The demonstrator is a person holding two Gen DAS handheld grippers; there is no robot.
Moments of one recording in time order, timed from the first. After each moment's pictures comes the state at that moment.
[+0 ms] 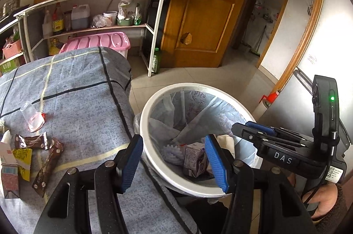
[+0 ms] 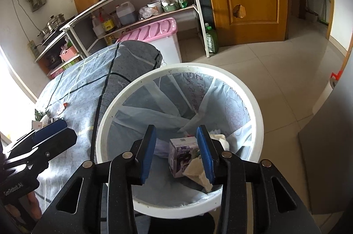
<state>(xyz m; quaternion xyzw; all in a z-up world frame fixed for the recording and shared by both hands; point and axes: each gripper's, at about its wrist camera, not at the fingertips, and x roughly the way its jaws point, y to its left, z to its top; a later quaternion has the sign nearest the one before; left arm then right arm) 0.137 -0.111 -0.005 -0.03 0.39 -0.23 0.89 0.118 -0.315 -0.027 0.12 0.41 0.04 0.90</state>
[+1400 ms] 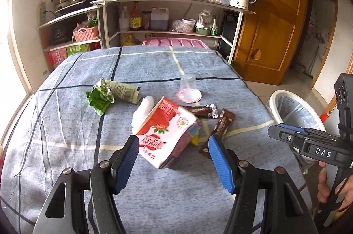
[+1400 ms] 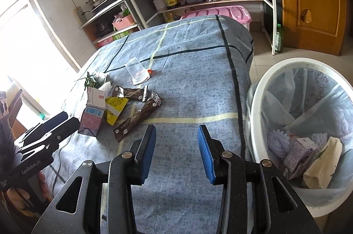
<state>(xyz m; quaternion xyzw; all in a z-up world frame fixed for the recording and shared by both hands) 0.098 0.109 -0.016 -0.03 0.37 -0.04 0.93 0.135 -0.121 -0.040 0.08 0.43 0.20 0.87</state>
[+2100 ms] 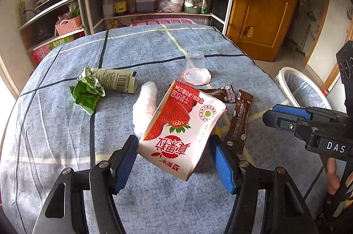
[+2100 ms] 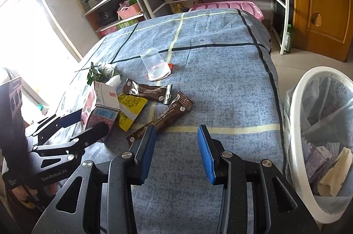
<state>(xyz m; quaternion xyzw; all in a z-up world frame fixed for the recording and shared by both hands) 0.137 0.120 -0.049 0.00 0.43 -0.08 0.90 0.151 -0.072 -0.045 0.06 0.45 0.21 0.86</state>
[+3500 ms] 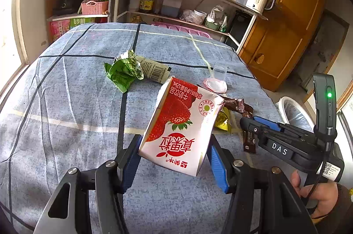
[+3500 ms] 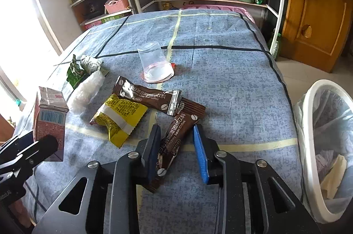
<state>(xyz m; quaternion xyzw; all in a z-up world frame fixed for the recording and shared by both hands) 0.101 0.167 -0.038 -0.12 0.40 -0.04 0.91 0.159 -0.036 -0.059 0.00 0.45 0.15 0.88</state>
